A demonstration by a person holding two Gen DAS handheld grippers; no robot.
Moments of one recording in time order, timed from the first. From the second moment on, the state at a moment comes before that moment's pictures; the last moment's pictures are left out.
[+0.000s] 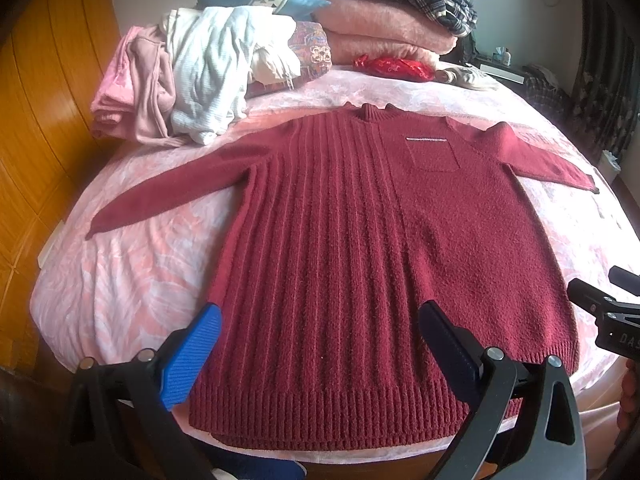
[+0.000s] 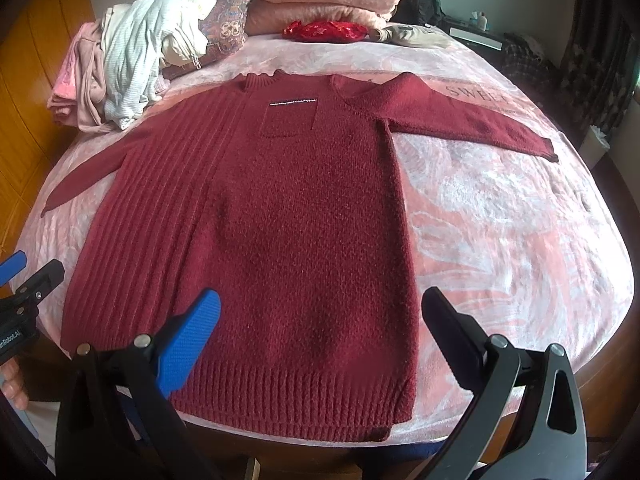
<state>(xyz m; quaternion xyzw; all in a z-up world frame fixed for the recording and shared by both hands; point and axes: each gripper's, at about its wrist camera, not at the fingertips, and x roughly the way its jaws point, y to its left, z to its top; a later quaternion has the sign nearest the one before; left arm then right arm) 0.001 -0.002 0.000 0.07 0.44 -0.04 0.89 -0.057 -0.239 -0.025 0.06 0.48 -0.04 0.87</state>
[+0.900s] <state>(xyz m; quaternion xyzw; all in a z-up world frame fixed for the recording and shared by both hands) 0.002 -0.001 0.003 0.08 0.44 -0.04 0.89 -0.056 -0.241 -0.027 0.06 0.48 -0.05 0.87</state>
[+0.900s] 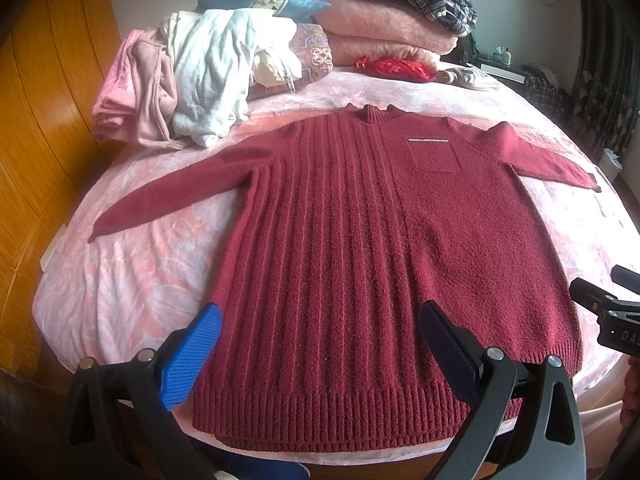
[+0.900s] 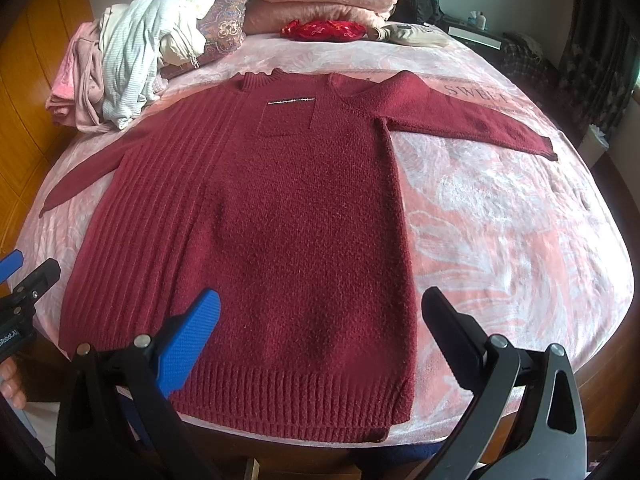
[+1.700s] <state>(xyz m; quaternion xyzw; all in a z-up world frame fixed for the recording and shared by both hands) 0.002 0.000 0.002 0.08 0.44 -0.04 0.89 -0.058 -0.241 -0.028 0.06 0.48 -0.04 0.87</state>
